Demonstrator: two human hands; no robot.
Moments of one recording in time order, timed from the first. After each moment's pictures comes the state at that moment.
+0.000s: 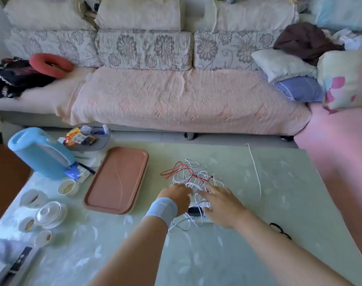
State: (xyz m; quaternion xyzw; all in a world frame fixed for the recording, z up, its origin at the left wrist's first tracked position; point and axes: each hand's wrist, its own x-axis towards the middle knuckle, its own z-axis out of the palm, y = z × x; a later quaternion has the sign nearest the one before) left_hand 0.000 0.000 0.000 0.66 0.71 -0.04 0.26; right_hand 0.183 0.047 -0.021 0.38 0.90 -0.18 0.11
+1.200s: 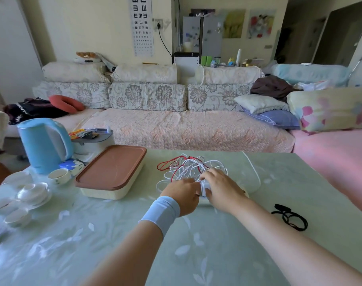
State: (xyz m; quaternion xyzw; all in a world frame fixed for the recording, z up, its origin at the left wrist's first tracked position) left_hand 0.056 -0.109 -0.118 0.75 0.65 0.12 -0.02; right_hand 0.208 -0.039 -0.125 0.37 0.91 -0.02 -0.17
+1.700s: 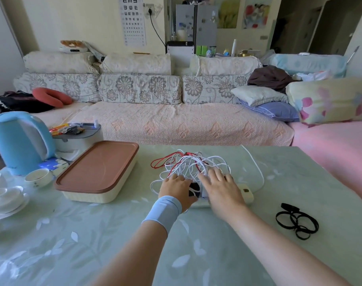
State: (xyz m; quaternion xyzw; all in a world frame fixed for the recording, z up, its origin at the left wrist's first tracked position) left_hand 0.034 -0.043 -0.174 0.69 0.72 0.04 -0.04; right_hand 0.193 -0.007 -0.178 0.44 0.88 0.17 -0.05
